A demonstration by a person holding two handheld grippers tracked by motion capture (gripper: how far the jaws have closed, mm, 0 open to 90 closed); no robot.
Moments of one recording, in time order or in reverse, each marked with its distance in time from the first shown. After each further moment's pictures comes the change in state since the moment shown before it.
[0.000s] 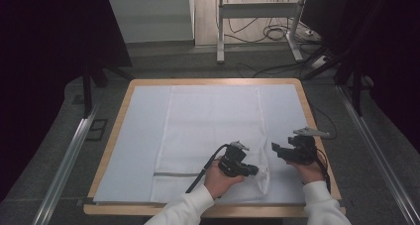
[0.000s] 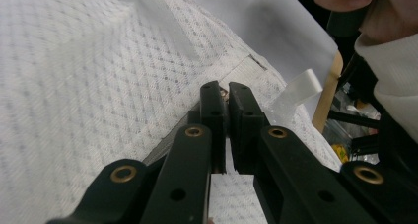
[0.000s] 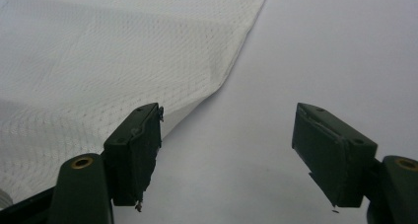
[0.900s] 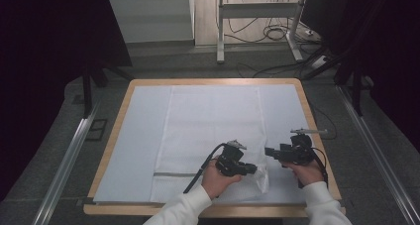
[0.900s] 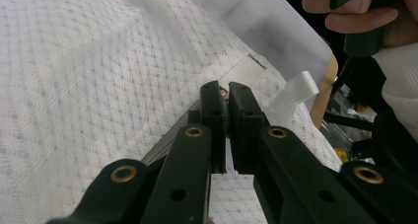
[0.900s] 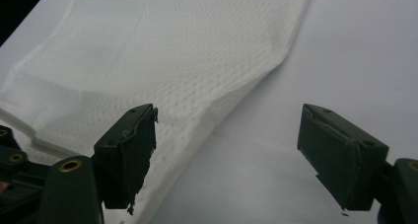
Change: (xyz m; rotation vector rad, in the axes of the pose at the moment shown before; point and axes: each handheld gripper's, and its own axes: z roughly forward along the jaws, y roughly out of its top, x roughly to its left) left arm -0.002 -0.001 -0.006 -0.015 0.009 0.017; right arm 0.010 0.004 -0.001 0.125 0.198 0.156
